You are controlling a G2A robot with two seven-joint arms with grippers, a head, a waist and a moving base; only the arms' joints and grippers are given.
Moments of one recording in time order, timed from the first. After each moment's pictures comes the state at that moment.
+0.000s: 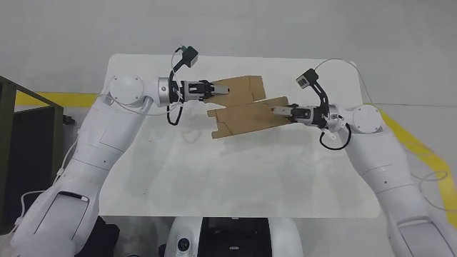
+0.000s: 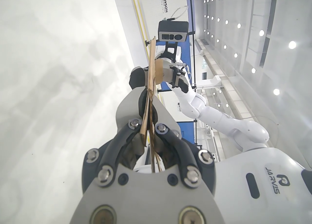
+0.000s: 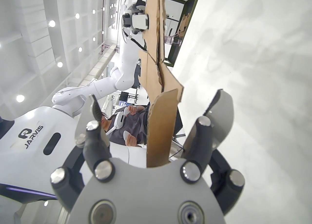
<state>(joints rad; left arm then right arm) 0.83 -1.08 -1.09 -1.28 -0.34 -0.22 -1.14 -0.88 -1.15 1.07 -1.11 0.55 -0.50 1.32</state>
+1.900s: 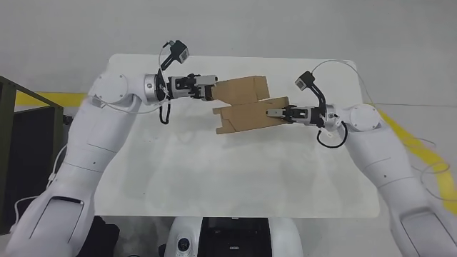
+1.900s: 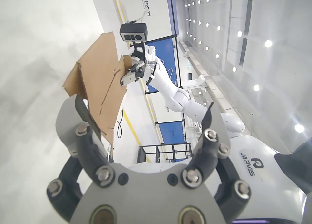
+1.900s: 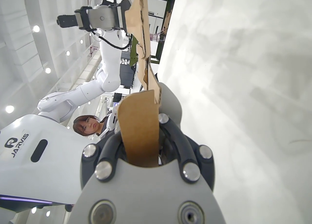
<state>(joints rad) 0.87 -1.05 -1.18 -1.34 -0.46 -0.21 -1.22 -0.80 -1.13 0.95 -0.98 0.53 -0.53 1.27</state>
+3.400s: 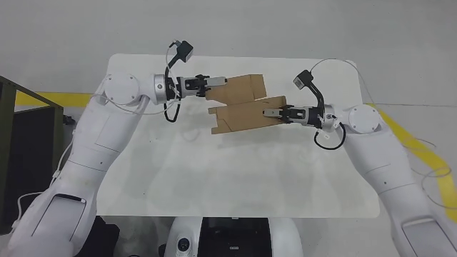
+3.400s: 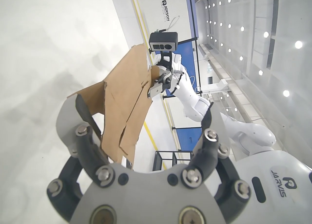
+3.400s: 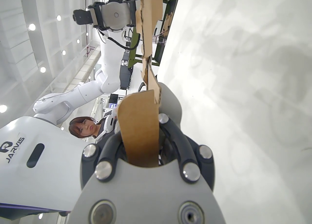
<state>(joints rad) 0.85 -1.06 -1.12 -1.33 -0.30 -0.23 -1.10 -0.87 -1.12 1.01 -1.13 0.46 -0.48 1.21</state>
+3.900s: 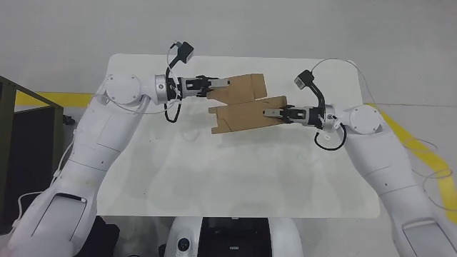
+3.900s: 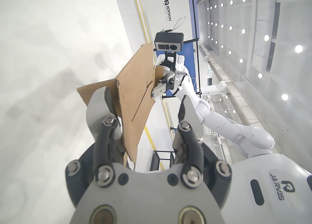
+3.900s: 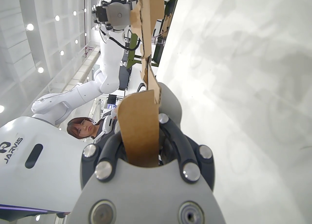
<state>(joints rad) 0.84 -1.06 -1.11 -1.31 -0.30 -0.21 -1.09 -0.88 -1.11 1.03 -1.16 0.44 -0.47 1.20</state>
